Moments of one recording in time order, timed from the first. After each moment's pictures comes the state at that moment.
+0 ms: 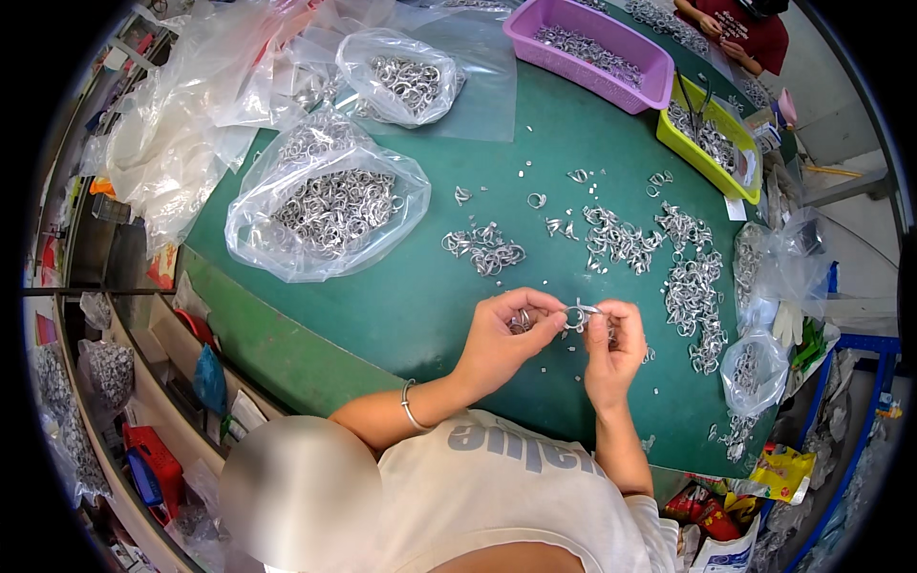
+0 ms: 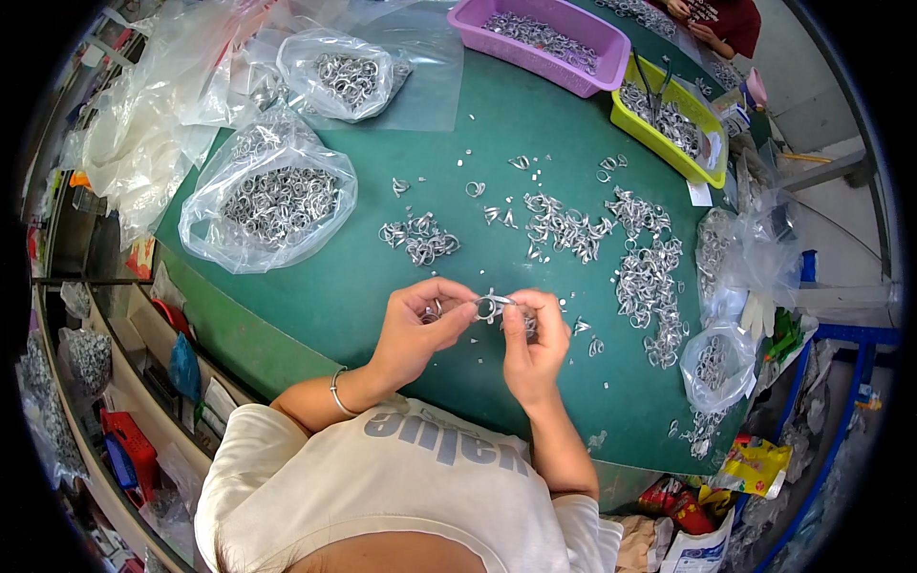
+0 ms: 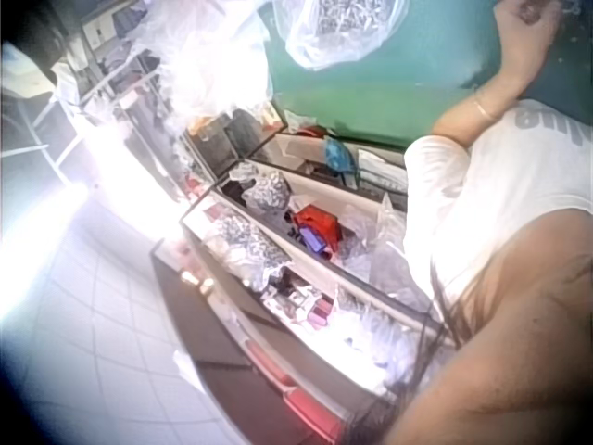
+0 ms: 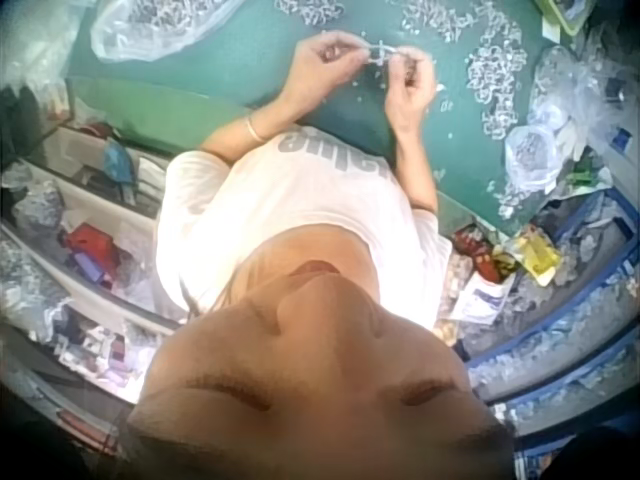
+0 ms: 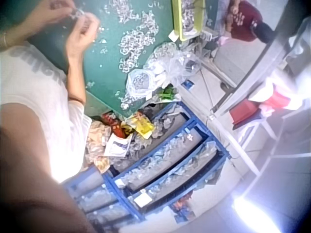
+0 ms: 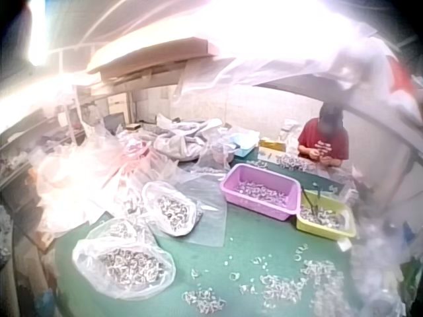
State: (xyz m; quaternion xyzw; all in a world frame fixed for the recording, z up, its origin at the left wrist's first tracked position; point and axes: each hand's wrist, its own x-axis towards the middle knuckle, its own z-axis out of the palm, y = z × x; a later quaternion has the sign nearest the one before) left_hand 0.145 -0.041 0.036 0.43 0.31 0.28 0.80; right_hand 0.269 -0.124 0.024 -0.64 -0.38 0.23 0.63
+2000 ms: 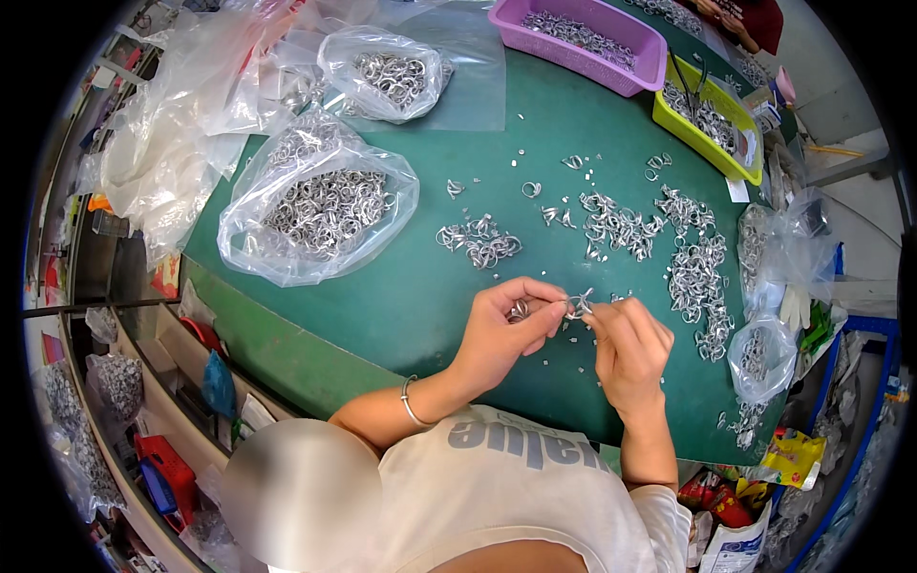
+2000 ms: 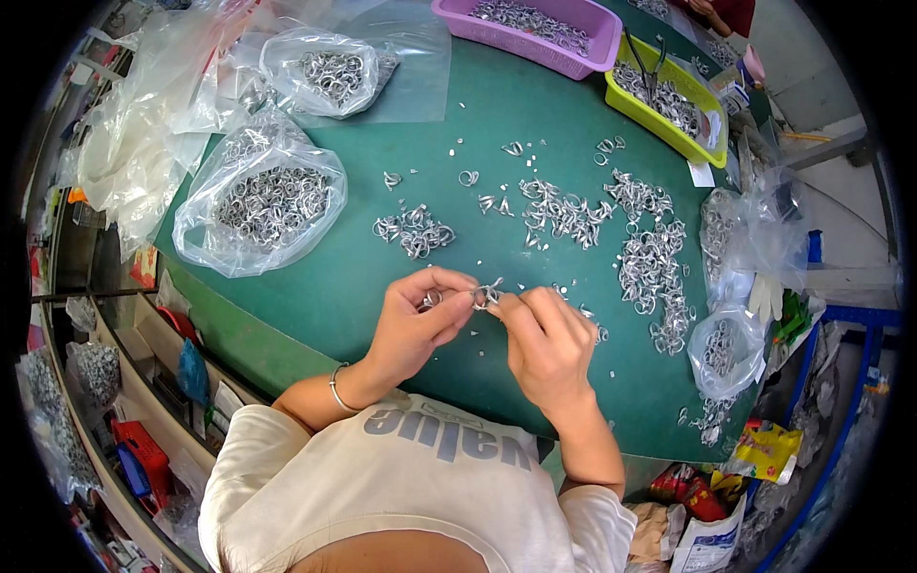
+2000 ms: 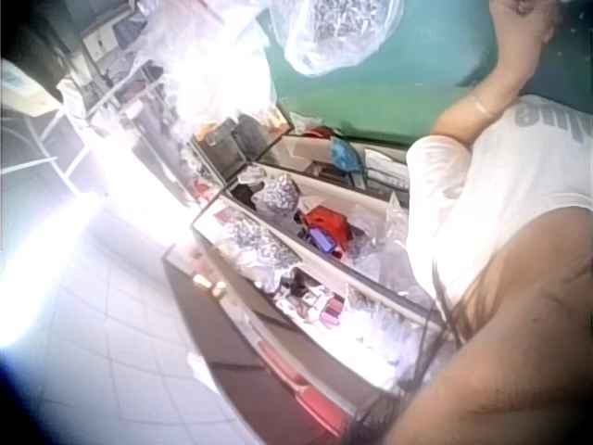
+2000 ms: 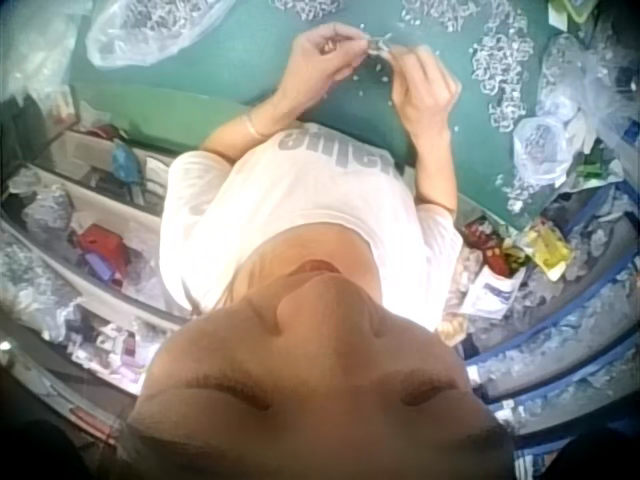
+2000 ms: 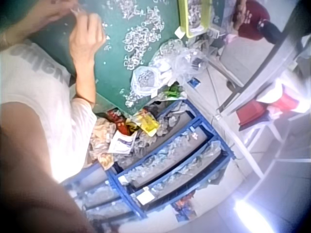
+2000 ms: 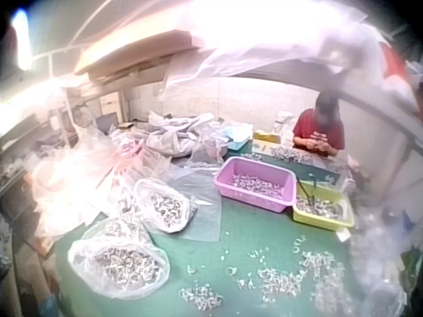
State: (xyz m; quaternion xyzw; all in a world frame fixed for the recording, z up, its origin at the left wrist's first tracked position) left_hand 0.148 -0.038 0.027 0.37 0.25 0.27 0.85; right_hand 0.288 -0.119 0.067 -0.66 -0.65 -0.06 0.36
